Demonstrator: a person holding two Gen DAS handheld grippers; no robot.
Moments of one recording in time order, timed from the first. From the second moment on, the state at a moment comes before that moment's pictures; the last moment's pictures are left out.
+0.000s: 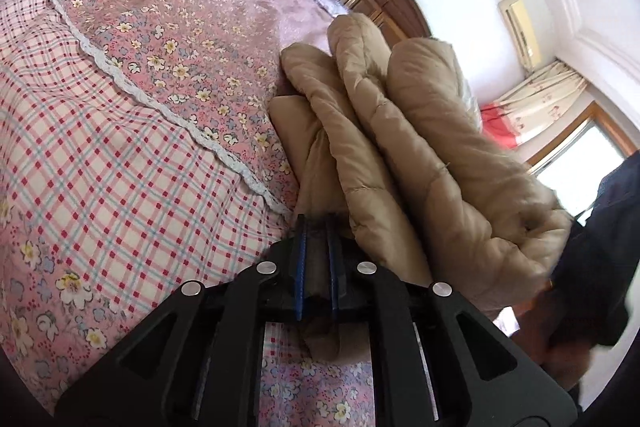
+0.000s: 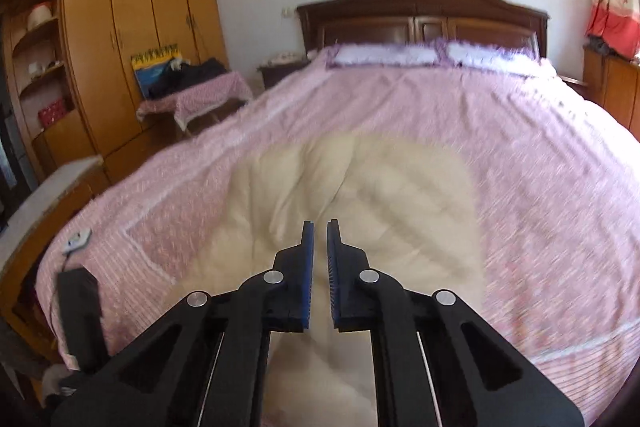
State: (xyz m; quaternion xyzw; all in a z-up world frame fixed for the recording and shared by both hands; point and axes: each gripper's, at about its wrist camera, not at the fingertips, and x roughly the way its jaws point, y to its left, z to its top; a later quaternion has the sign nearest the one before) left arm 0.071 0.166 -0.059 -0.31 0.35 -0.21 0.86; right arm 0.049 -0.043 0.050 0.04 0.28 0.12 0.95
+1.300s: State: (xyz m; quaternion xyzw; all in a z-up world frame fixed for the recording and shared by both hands) left arm 0.052 0.098 0.001 -0.13 0.35 -0.15 0.91; right arm 0.097 -0.145 0.052 0.09 0.32 0.04 0.94
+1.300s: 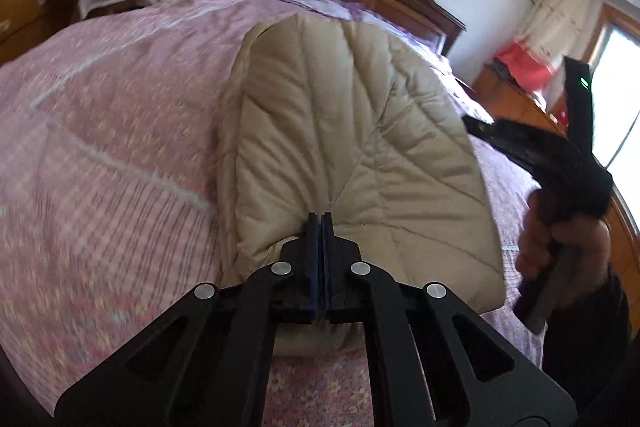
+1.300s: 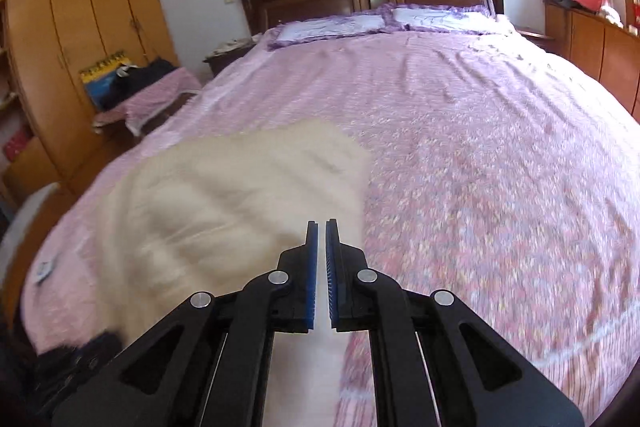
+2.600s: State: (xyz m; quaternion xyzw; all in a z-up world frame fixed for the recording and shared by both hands) left arm 0.026 0.149 0.018 -0.27 0.32 -0.16 0.89; right arm 0.113 -0.184 0.012 0.18 0.38 0.12 0.90
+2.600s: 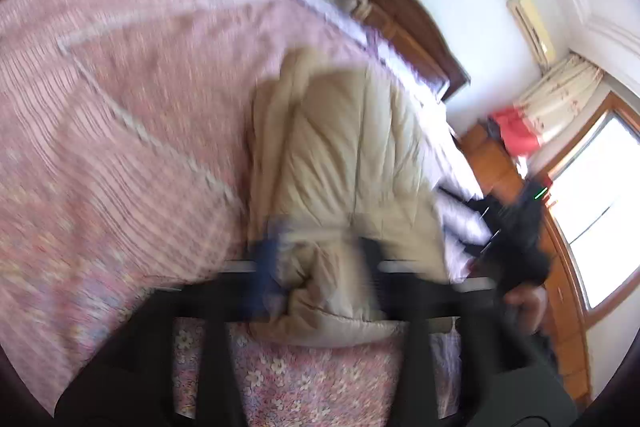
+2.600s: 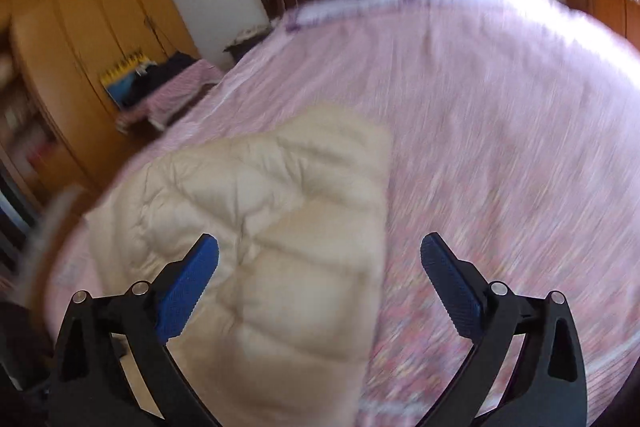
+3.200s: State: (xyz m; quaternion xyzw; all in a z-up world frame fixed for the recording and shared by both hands) left arm 0.137 0.143 -0.040 -0.34 0.42 -0.26 0.80; right arm 0.169 -0.192 -0.059 0.38 0.47 0.29 0.74
